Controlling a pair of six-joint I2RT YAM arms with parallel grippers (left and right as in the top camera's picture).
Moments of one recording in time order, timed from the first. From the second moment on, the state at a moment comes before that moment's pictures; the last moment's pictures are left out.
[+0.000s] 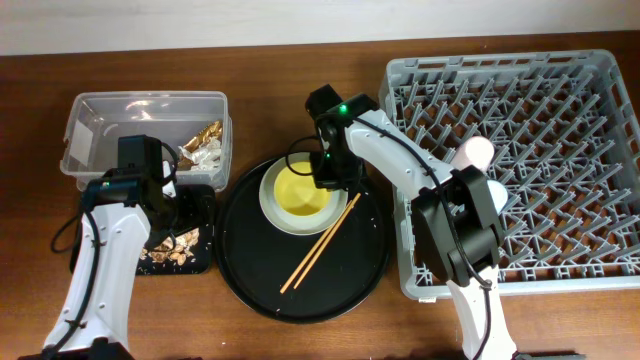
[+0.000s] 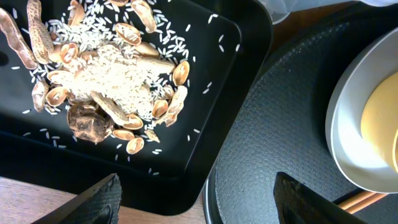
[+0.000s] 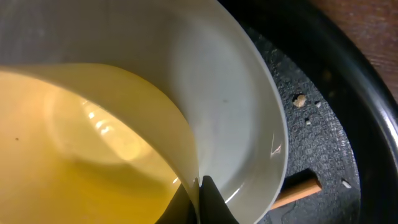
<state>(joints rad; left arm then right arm) 0.09 1.46 1.09 -1.01 0.05 -0.30 0.51 2.28 1.88 -1.14 -0.20 0.39</state>
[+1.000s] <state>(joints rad) 0.09 1.46 1.09 -1.01 0.05 -0.30 0.12 2.00 2.08 -1.18 0.95 0.37</state>
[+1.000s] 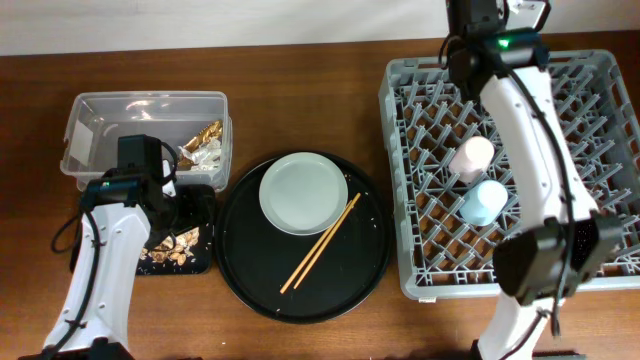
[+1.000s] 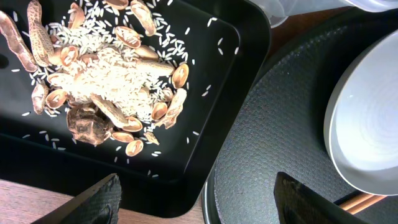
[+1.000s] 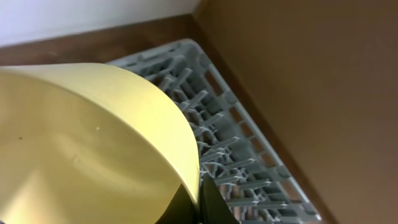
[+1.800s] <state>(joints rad) 0.09 1.46 1.09 -1.00 0.05 -0.30 0.11 2.27 2.08 -1.17 1.17 0.41</state>
